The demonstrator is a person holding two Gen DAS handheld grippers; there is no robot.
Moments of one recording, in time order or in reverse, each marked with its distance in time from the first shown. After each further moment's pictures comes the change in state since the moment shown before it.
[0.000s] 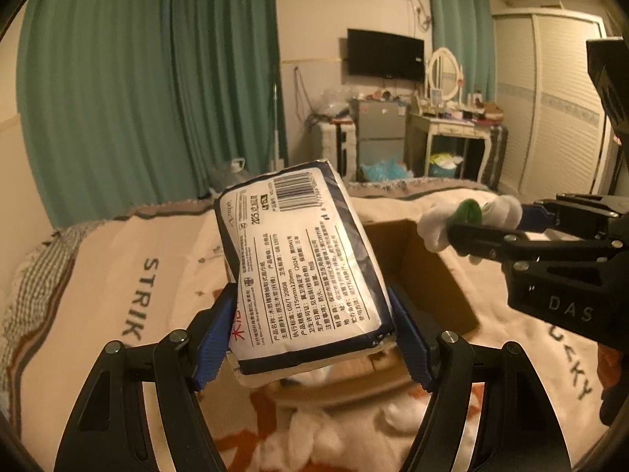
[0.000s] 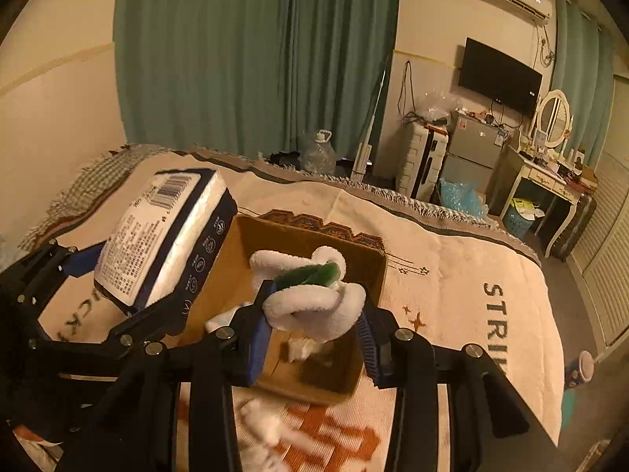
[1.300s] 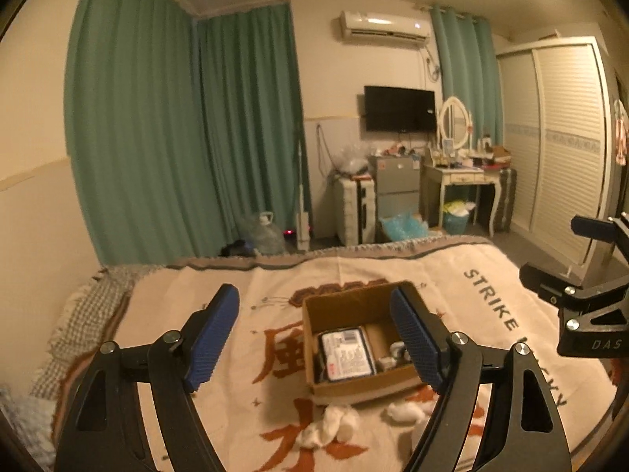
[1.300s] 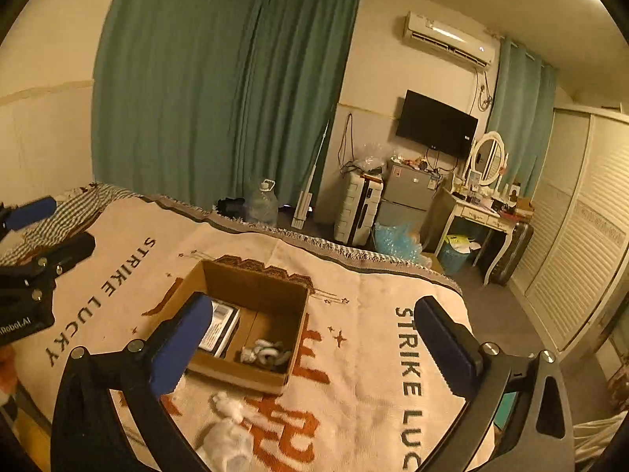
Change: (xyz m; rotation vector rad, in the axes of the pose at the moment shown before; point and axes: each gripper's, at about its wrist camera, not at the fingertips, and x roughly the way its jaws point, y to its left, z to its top) left arm -0.173 0.012 0.033 -0.018 -0.189 0.083; right arm -0.166 0.013 -0.013 0.001 -0.187 -0.229
